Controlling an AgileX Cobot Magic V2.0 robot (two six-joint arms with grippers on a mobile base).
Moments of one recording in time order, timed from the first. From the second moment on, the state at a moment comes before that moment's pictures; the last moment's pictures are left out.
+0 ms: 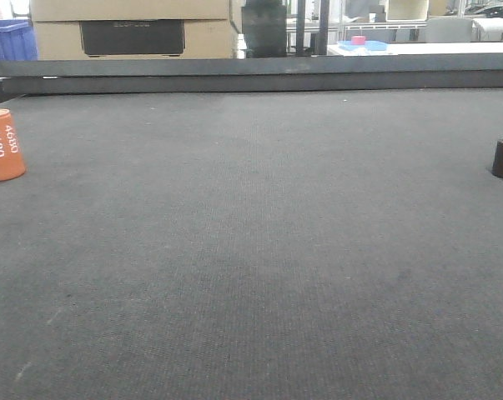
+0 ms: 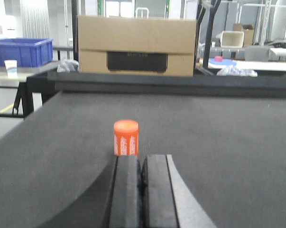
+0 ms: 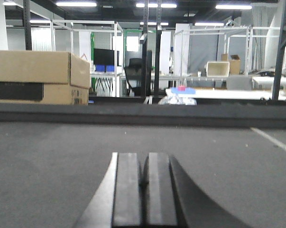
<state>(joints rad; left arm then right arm) -0.13 0.00 -0.08 0.07 0.06 -0.07 0.07 0.00 -0.04 0.11 -0.06 -0.07</state>
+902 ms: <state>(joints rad) -0.13 0.95 -0.89 0.08 0.60 -0.07 0.07 1.05 -0.91 0.12 0.66 -0.07</state>
